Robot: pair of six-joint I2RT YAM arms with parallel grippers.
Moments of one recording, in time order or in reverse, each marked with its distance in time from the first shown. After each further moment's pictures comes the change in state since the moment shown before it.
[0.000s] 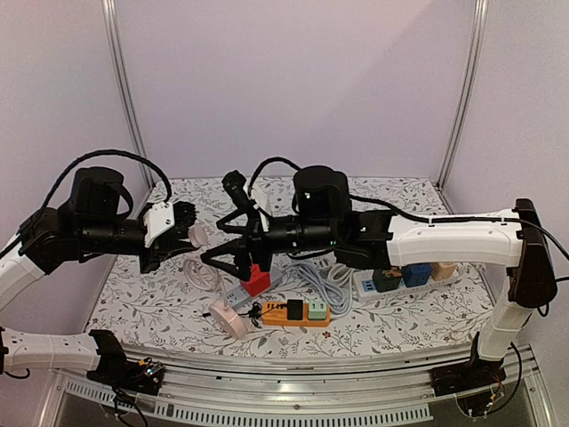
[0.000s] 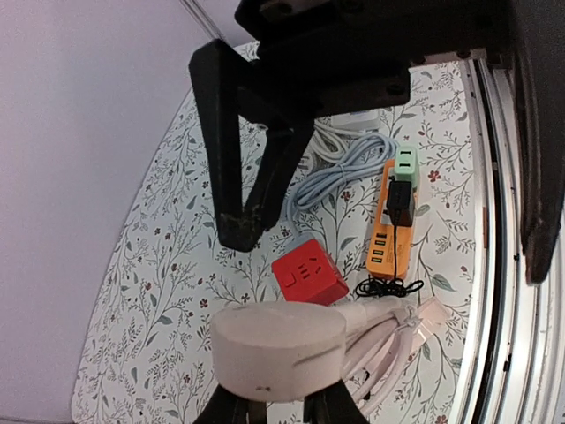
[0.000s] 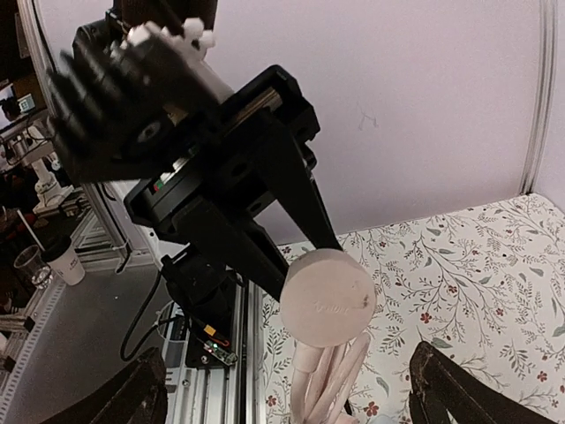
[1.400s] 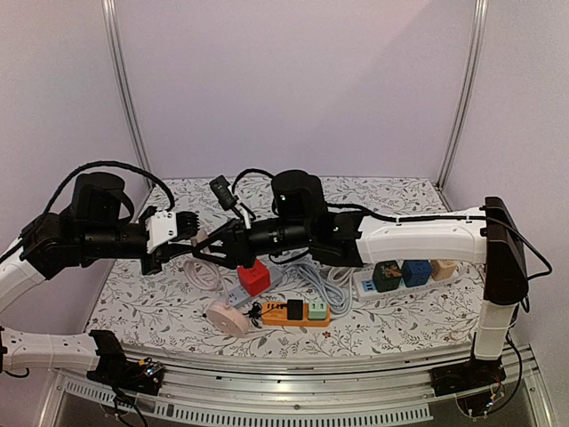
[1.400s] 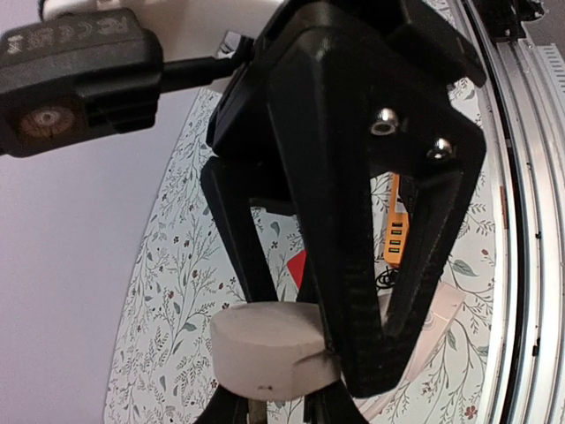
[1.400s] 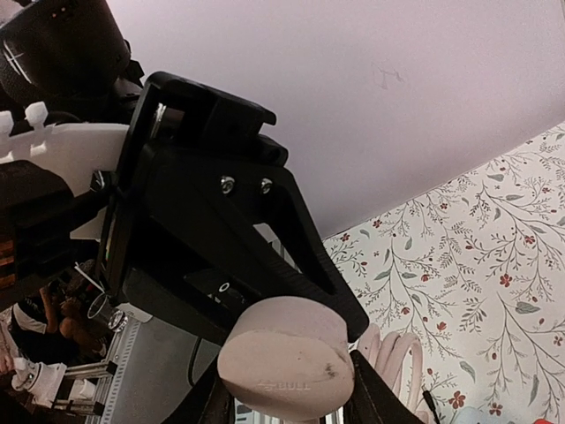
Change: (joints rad) left arm -0.042 -0.019 -0.042 0.034 -0.064 0.097; right arm -0.026 0.164 0.137 0.026 -0.137 0.339
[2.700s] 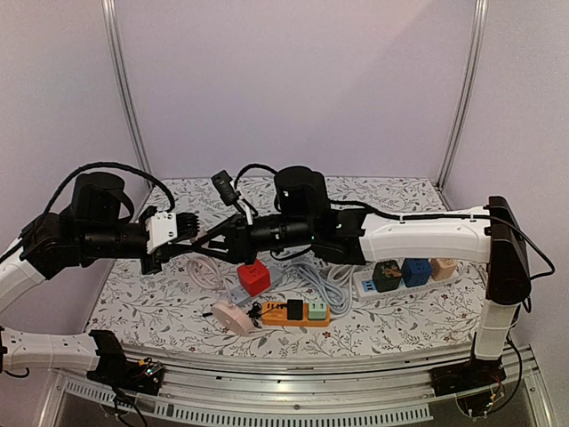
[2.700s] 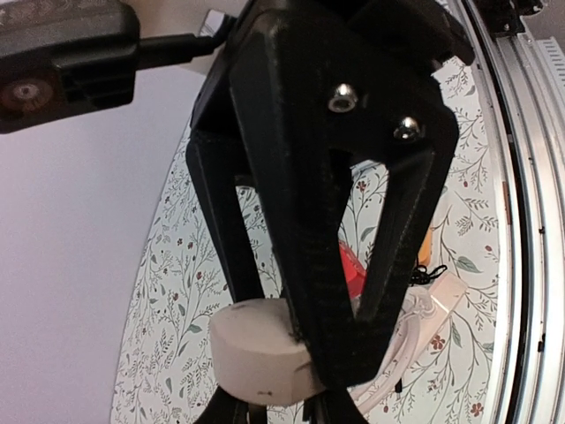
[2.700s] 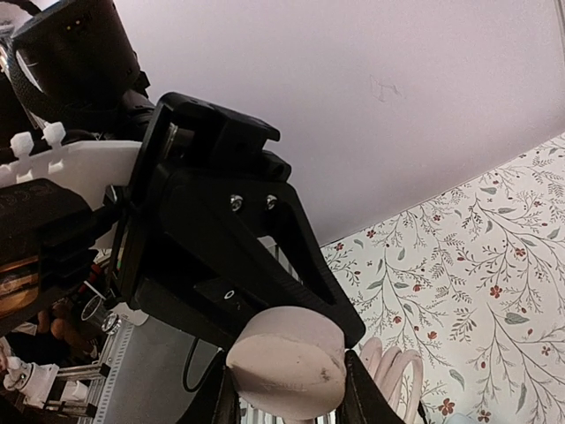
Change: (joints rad) left arm 0.000 0.000 0.000 0.003 -0.003 0.025; right arm 0.000 -0.016 0.000 -0.003 0.015 -0.021
